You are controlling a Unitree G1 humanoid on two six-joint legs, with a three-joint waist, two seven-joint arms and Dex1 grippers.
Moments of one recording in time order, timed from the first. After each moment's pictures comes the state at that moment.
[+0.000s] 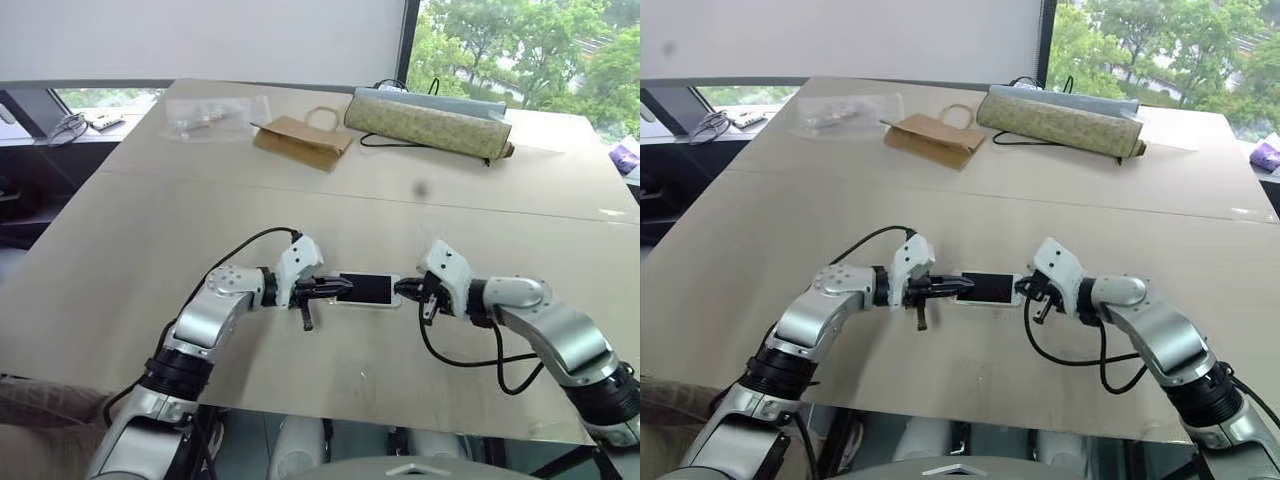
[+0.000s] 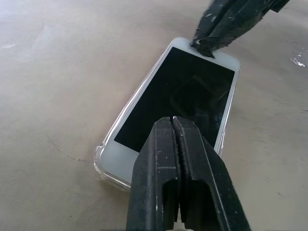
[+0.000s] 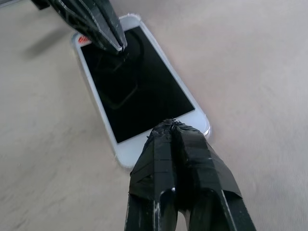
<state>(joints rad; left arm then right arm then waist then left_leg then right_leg) -0.35 0.56 -0.22 0.01 -0.28 0.39 -1.05 -0.33 -0.58 0.31 -0.39 0.28 0.80 0.70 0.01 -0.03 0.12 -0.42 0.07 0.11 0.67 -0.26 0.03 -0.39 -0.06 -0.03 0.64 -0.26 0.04</state>
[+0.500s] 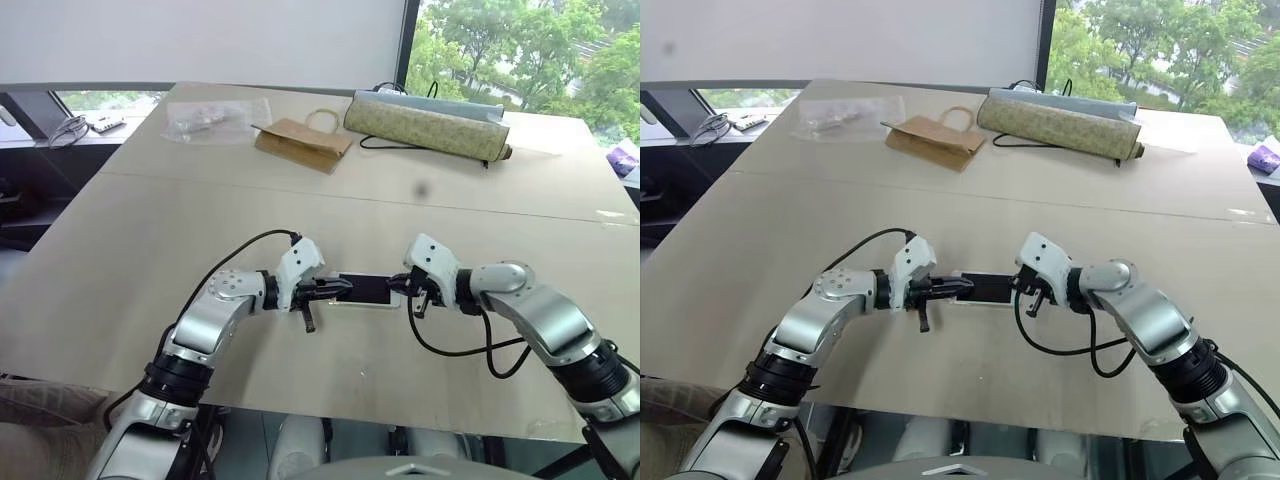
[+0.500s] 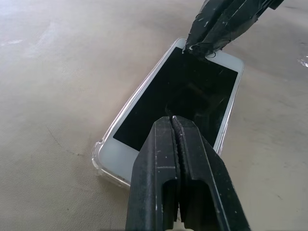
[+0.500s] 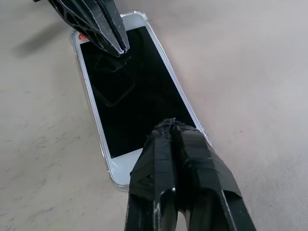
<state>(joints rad) -0.32 0.55 -0.22 -0.03 -0.28 0.43 -1.01 -0.43 -0.58 0.39 -0.30 0.23 0.83 0.76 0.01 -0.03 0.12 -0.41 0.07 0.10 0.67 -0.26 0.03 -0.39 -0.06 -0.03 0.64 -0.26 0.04</state>
